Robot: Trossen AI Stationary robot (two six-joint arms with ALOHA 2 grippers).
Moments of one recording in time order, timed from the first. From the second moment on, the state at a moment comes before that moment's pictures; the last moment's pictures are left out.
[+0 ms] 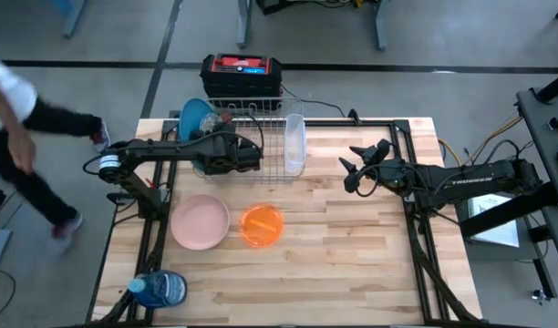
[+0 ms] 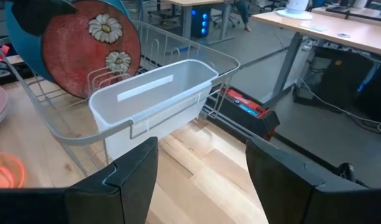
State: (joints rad) left arm 0.18 1.62 1.33 -1.30 -1.06 -1.19; right arm -0.01 0.84 0.50 -0.05 0.72 0.20
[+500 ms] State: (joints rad) left arm 0.18 1.62 1.54 -1.39 -1.01 -1.00; right arm -0.01 0.84 0.50 -0.06 0.70 0.21
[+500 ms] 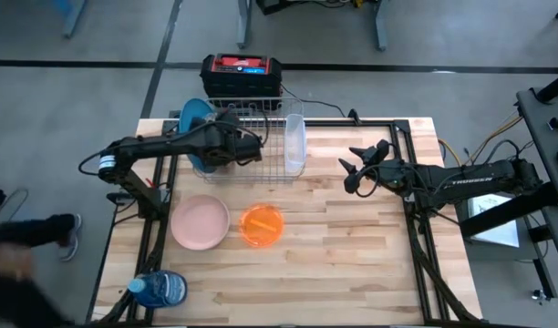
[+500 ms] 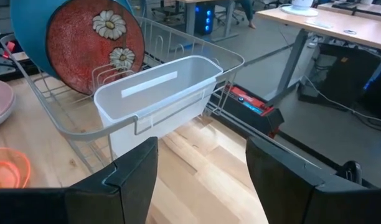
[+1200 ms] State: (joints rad) left arm 0.08 1.62 1.74 -1.44 -0.98 -0.83; right arm -0.01 0.84 0.50 -0.10 0.70 0.24
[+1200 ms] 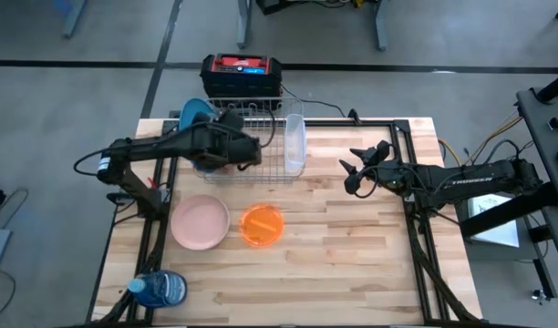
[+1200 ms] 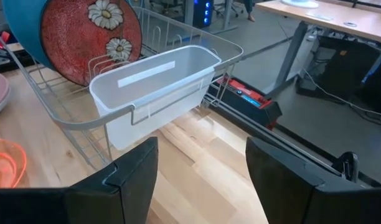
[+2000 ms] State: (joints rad) left arm -0.35 1.62 1.77 -1.45 -0.95 -0.79; right arm -0.01 0.84 0.50 -0.14 0.44 0.29
